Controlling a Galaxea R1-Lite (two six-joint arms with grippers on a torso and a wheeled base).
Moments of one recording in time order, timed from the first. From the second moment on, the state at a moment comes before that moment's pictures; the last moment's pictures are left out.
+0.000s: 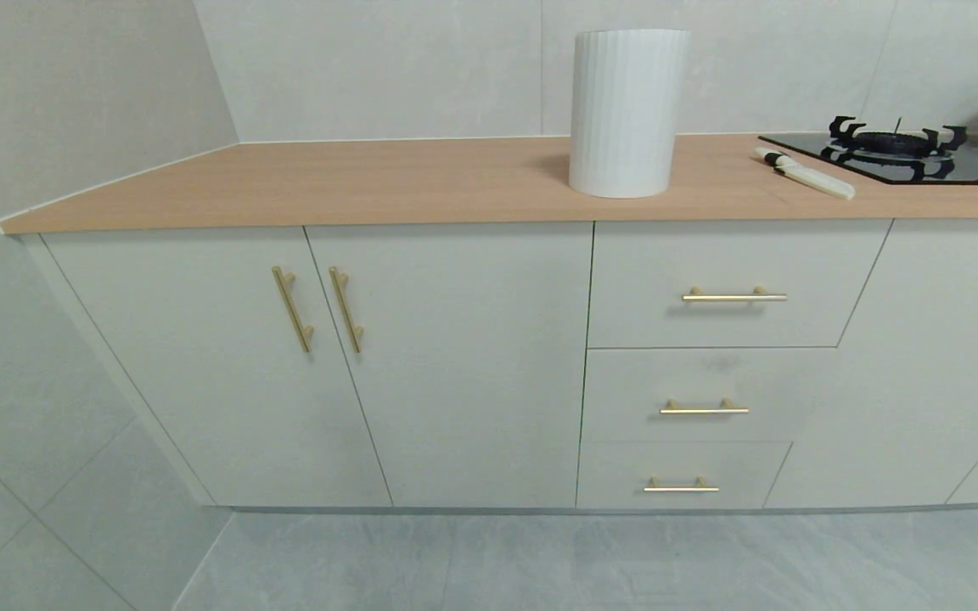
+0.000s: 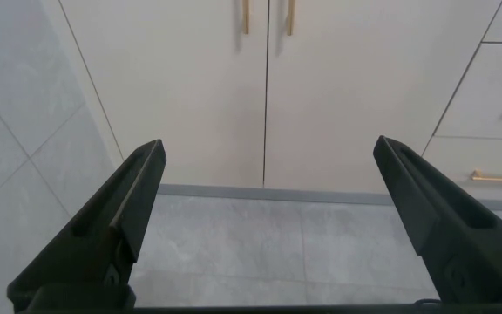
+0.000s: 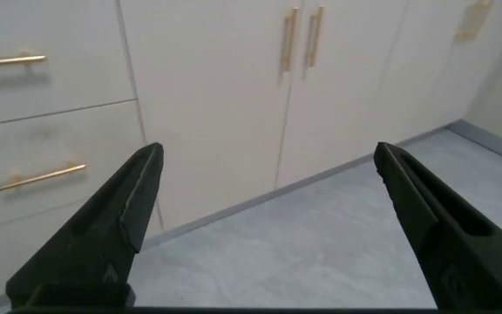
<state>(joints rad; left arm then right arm) 0.00 0.00 0.00 0.00 0.04 -0.01 0.07 0.10 -0.36 0.15 -0.68 -0.13</state>
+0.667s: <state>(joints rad) 0.00 0.00 0.00 0.00 0.04 -0.01 0.00 0.00 -0.08 -0.03 -0.13 -0.09</state>
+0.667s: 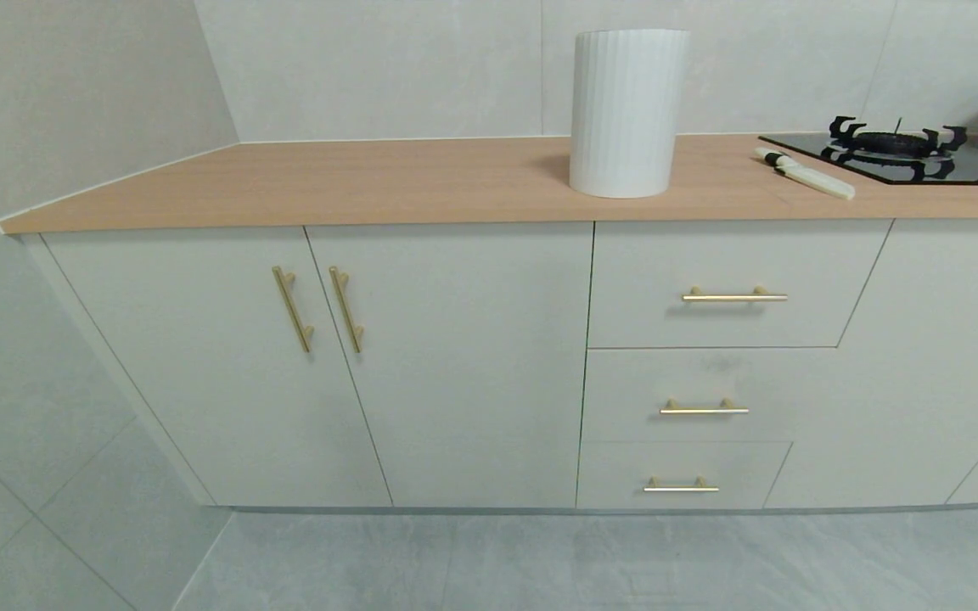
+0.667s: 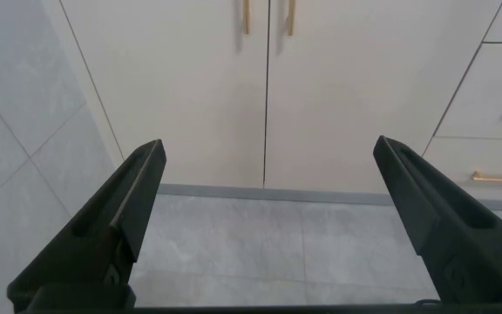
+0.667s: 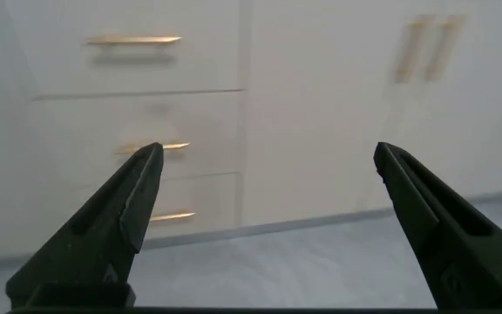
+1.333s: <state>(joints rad) 0.00 0.00 0.00 0.00 0.04 -0.01 0.00 0.00 0.00 0.00 0.03 -0.01</state>
